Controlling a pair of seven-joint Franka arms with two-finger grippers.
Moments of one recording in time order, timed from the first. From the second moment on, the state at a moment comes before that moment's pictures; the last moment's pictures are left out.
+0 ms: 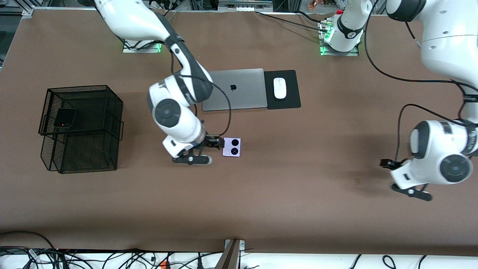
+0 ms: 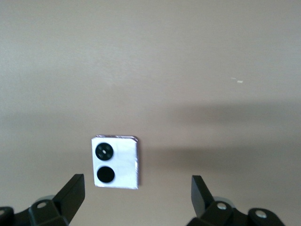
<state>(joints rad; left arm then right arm) 0.17 0.78 -0.06 -1.30 0.26 1.94 0.29 0.61 0.75 -0.07 -1.30 0.19 2.13 0.52</state>
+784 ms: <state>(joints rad) 0.39 0.79 -0.07 -1.32 0.14 2.05 0.33 0.71 0.91 -0.08 -1.29 0.04 2.35 0.66</state>
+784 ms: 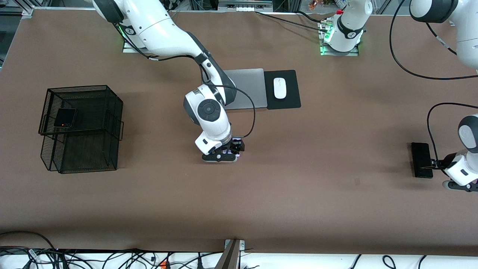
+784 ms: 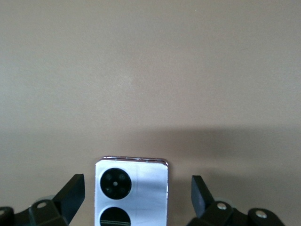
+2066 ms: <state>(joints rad) 0.44 0.89 -0.07 -1.40 0.14 2.25 0.33 0.74 0.96 -0.08 -1.29 0.02 2.39 0.78</state>
